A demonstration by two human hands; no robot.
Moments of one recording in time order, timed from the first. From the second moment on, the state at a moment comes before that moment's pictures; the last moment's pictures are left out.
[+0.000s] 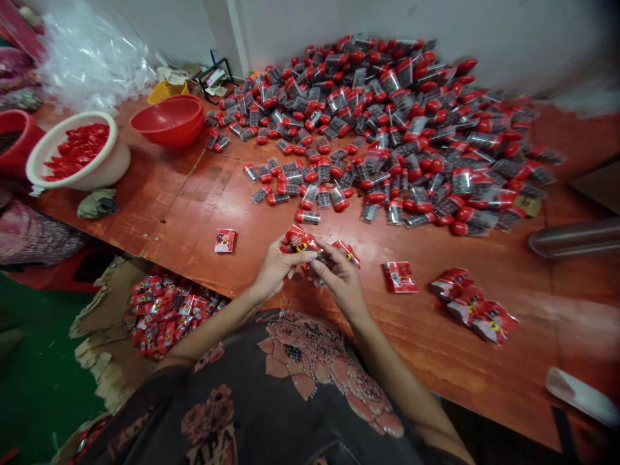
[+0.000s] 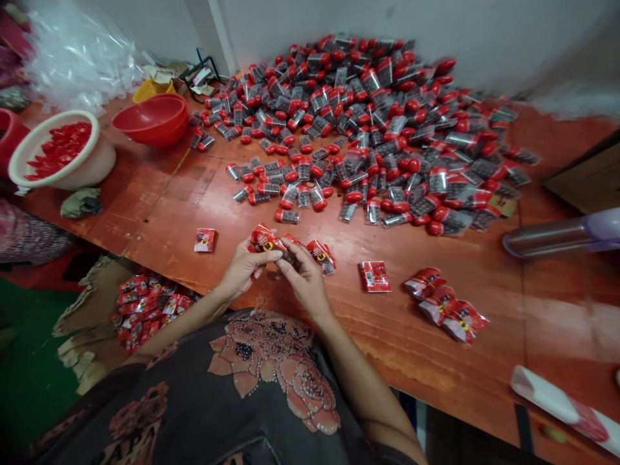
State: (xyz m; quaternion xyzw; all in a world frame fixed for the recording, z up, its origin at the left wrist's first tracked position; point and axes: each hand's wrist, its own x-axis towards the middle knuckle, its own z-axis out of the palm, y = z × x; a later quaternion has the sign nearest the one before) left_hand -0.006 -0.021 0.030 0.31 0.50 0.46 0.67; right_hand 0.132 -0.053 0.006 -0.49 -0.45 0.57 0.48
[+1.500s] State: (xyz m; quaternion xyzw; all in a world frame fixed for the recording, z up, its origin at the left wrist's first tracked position) left_hand -0.021 -0.007 -0.009 0.11 0.40 0.52 0.74; right_hand 0.138 -0.052 -0.017 -0.58 -0.60 0.40 0.38
